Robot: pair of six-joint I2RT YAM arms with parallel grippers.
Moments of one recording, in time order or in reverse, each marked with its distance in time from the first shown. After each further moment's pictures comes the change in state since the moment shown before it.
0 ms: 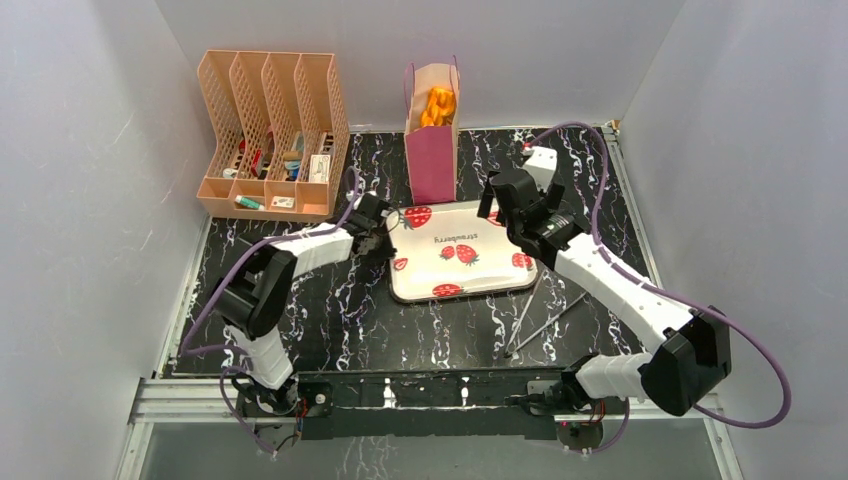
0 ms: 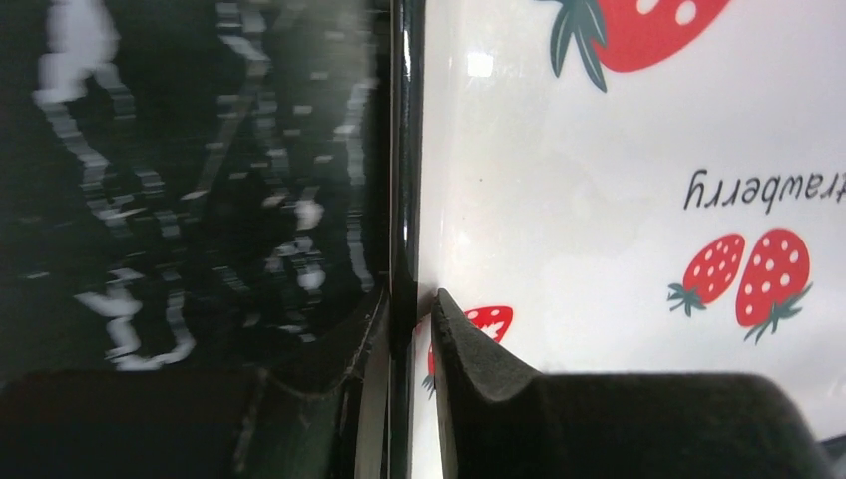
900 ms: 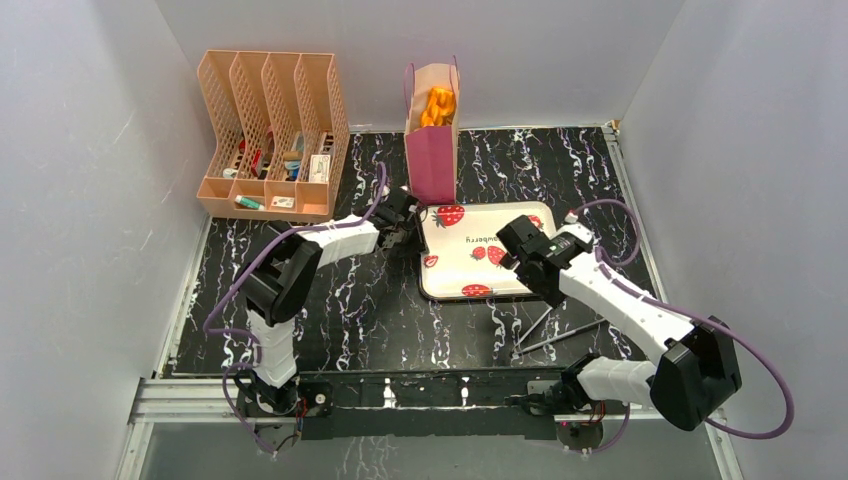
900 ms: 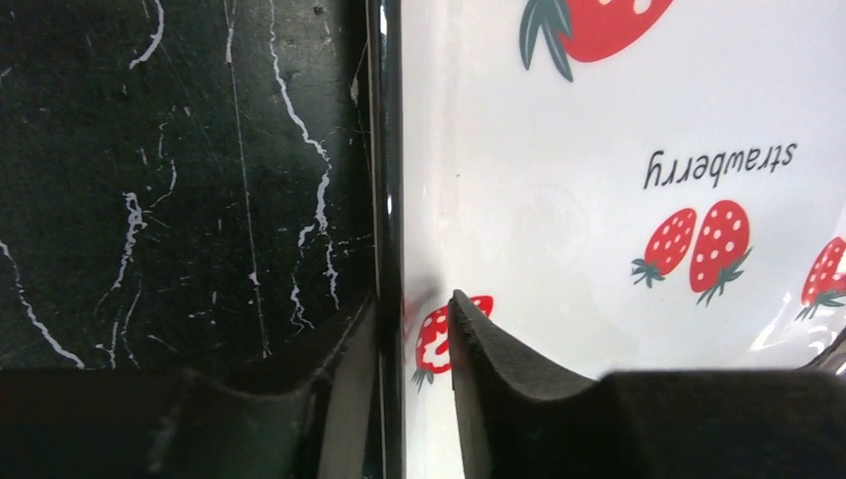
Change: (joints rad) left arm -0.119 0.171 0.211 0.017 0.100 -0.052; right arm -0.010 -0.090 -0.215 -0.505 -0.066 0.740
